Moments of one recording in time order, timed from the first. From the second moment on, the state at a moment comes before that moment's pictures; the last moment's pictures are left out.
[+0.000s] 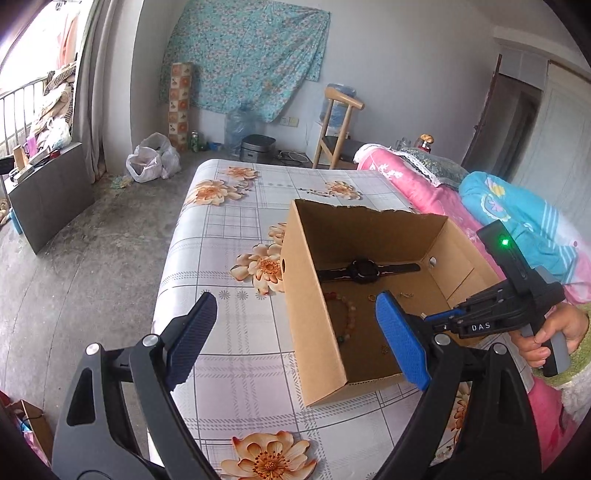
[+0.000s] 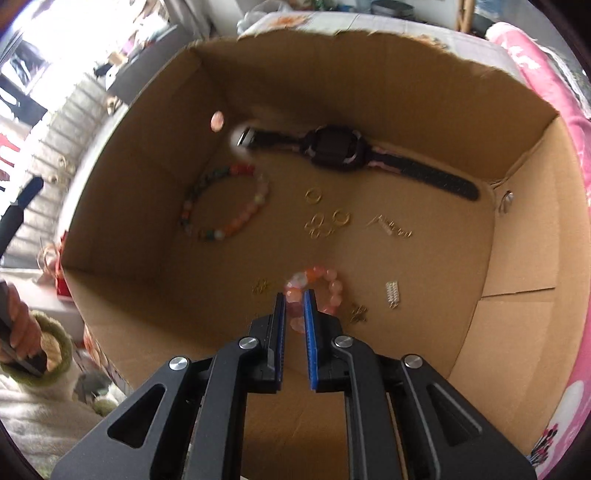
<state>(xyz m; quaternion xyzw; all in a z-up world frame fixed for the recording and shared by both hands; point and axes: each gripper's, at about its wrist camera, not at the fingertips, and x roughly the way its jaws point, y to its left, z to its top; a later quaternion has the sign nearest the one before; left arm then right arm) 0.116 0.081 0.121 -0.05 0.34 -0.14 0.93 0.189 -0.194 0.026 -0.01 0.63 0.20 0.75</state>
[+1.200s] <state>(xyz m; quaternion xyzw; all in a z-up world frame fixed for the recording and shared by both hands) 0.069 0.040 0.151 0.01 0.31 -0.12 0.94 0.087 -0.250 0.163 0.03 0.43 0.12 0.89</state>
